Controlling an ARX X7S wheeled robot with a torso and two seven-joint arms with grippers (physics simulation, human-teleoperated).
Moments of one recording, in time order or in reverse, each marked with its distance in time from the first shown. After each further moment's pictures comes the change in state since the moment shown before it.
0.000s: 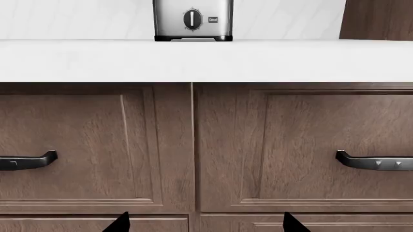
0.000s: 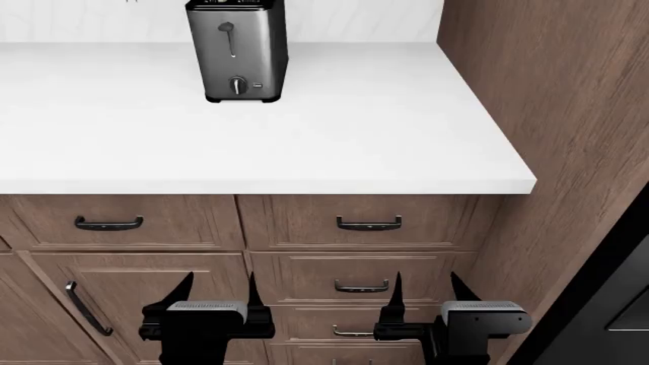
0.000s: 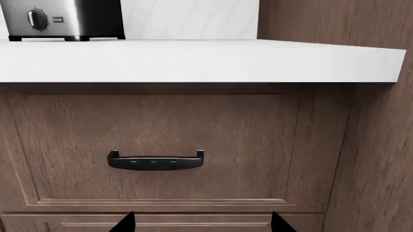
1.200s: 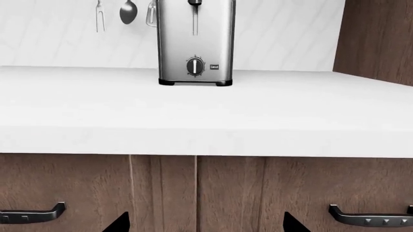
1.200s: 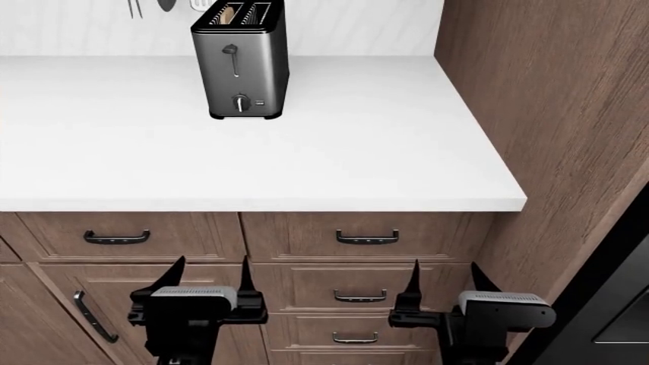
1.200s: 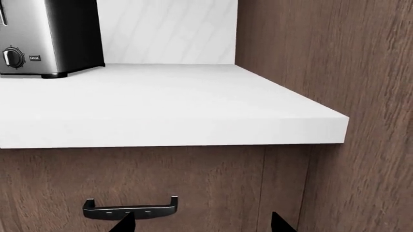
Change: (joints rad) left arm -0.020 -0.113 0.084 0.118 -0.130 -0.079 -0.091; right arm 0.011 0.108 -0.067 -0.085 0.089 0.056 0.143
